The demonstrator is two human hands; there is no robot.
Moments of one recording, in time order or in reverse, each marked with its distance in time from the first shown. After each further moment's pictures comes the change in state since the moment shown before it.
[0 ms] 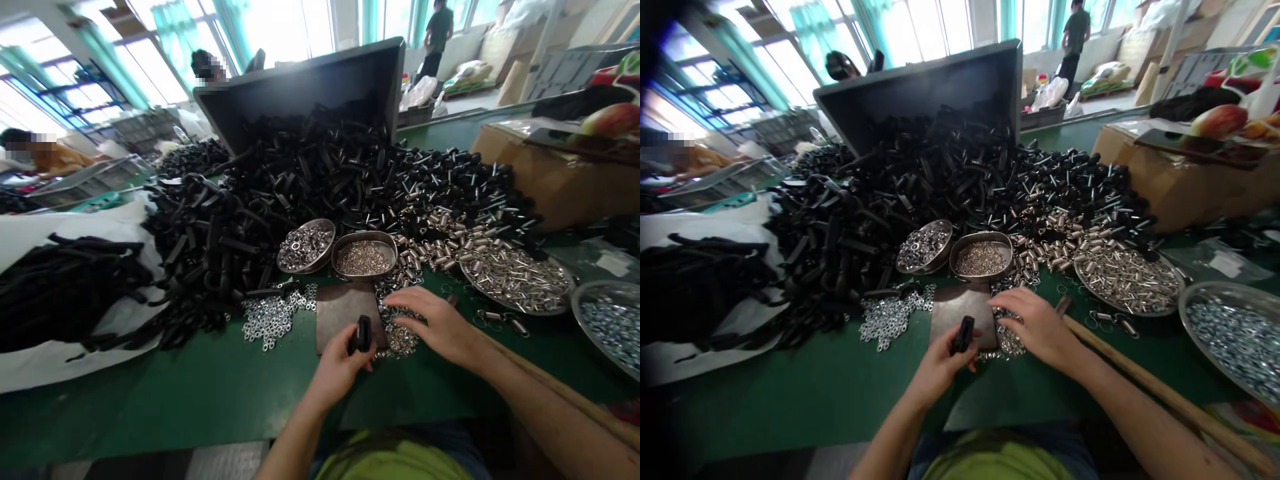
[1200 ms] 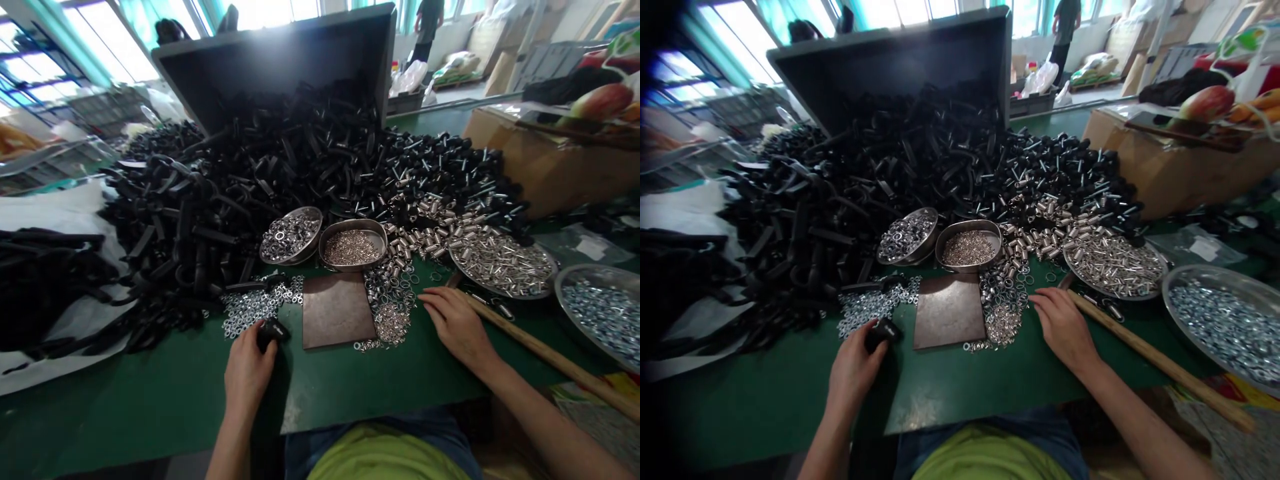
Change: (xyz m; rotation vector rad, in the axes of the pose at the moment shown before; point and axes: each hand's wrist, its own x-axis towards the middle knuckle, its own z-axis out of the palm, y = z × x) left_hand -0.030 -0.061 -0.129 1.233 0.714 -0.015; right_hand -0.064 0.077 0.018 -0.456 0.293 0.143
